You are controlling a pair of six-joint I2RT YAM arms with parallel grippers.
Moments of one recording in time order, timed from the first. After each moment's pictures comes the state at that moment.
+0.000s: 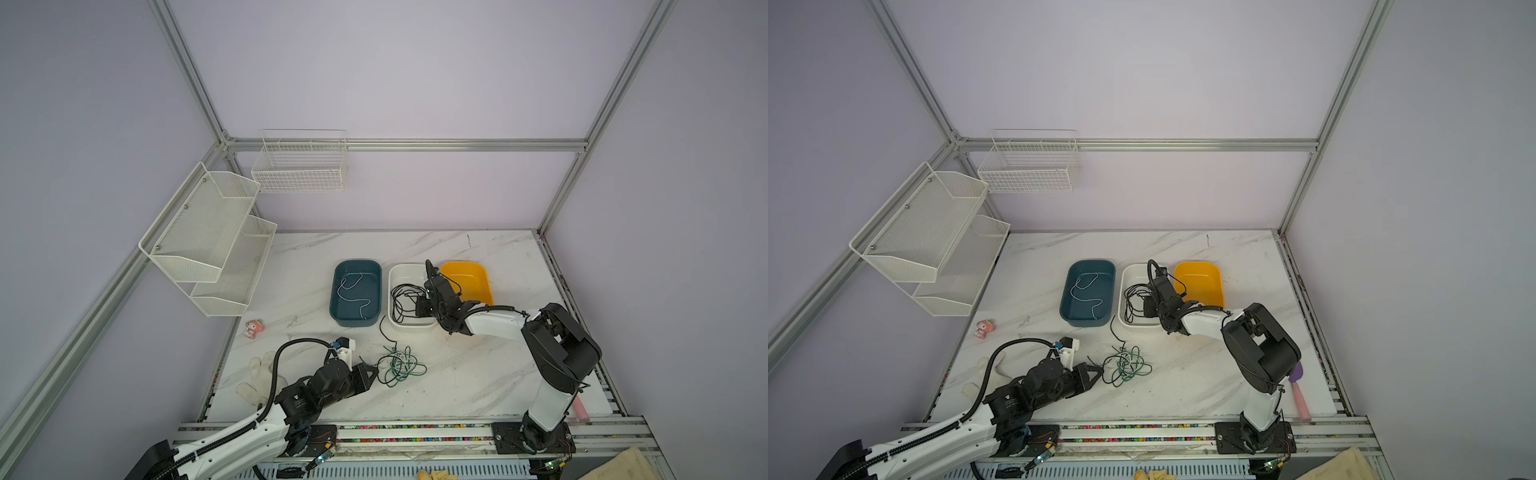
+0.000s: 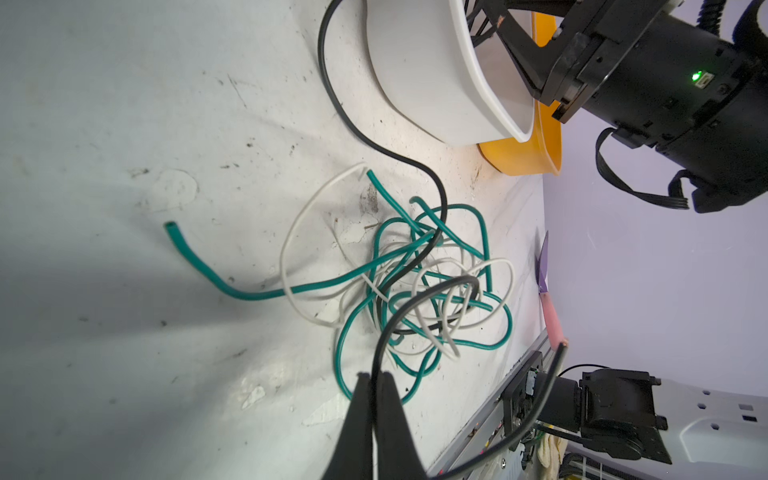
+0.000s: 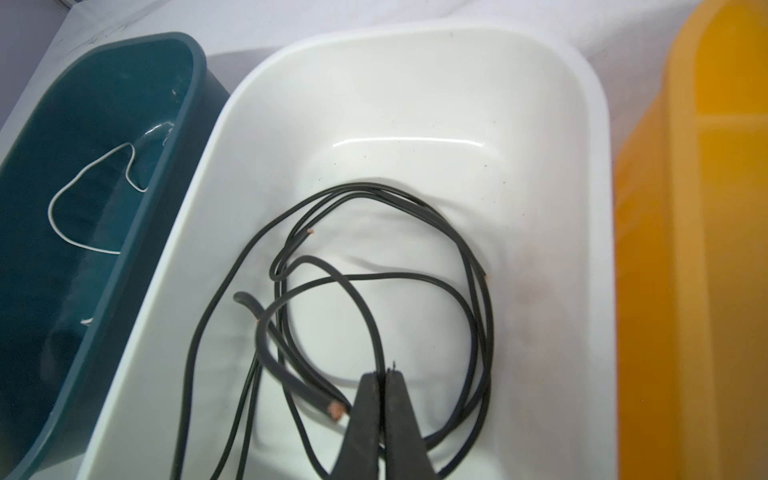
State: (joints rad) left arm -0.85 0.64 0.12 -0.05 0.03 -1.12; right arm 0.68 1.78 0.97 0.08 0.14 0.52
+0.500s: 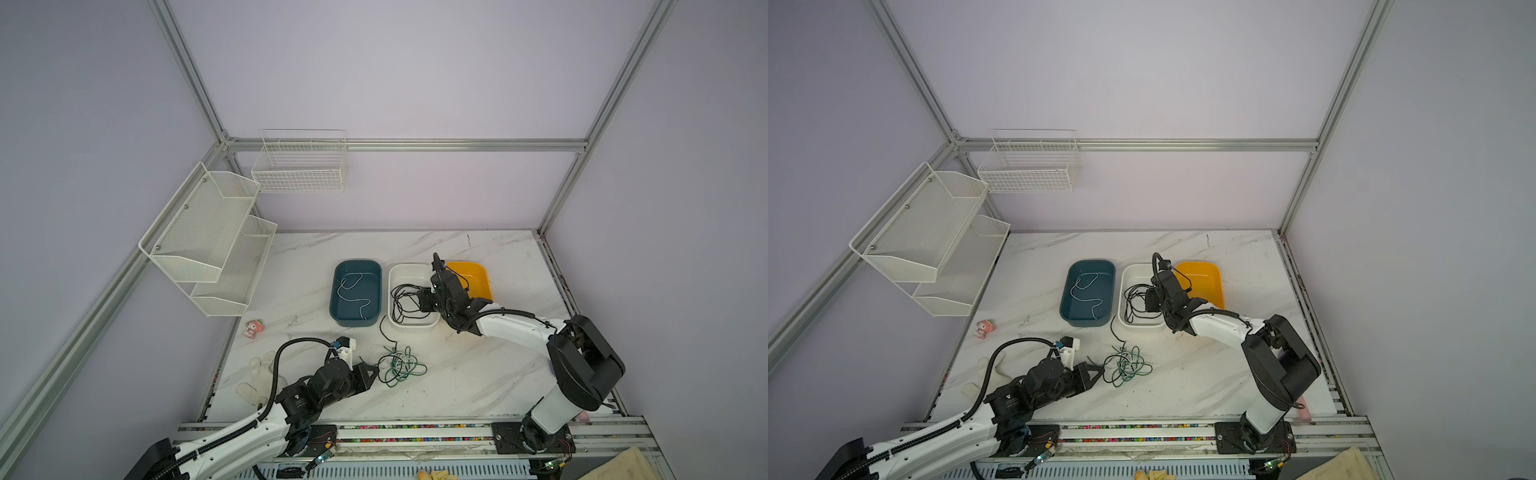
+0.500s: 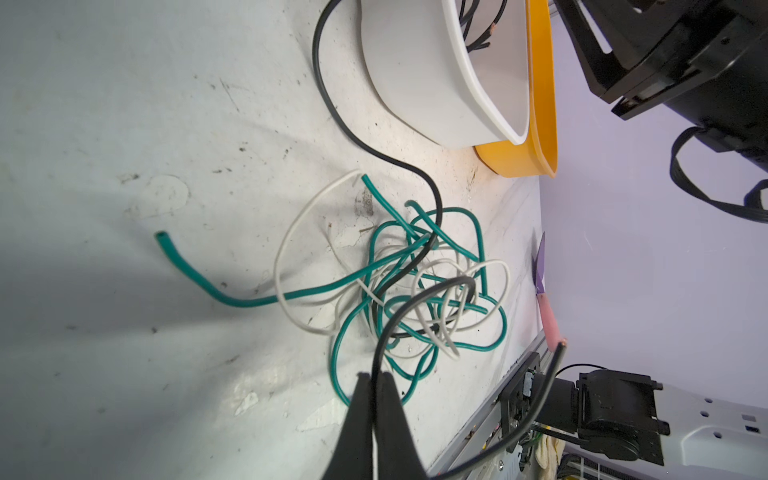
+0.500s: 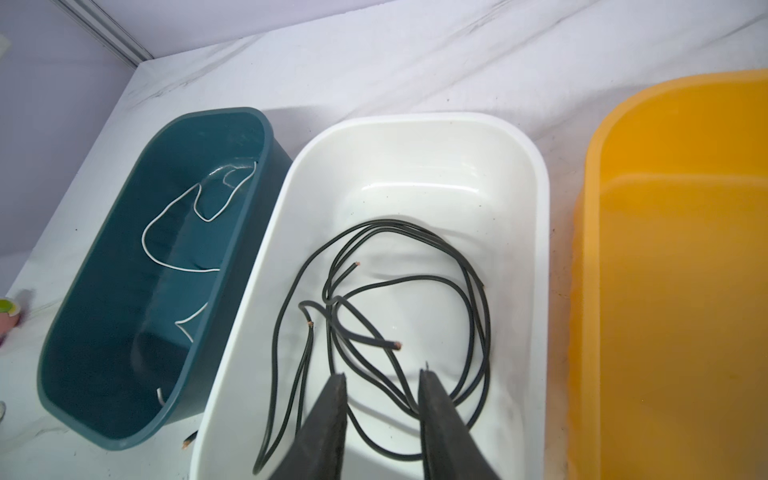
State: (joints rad) left arm -0.85 0.66 0.12 -0.02 0.03 -1.12; right arm 0.68 1.62 0.97 0.00 0.13 0.53
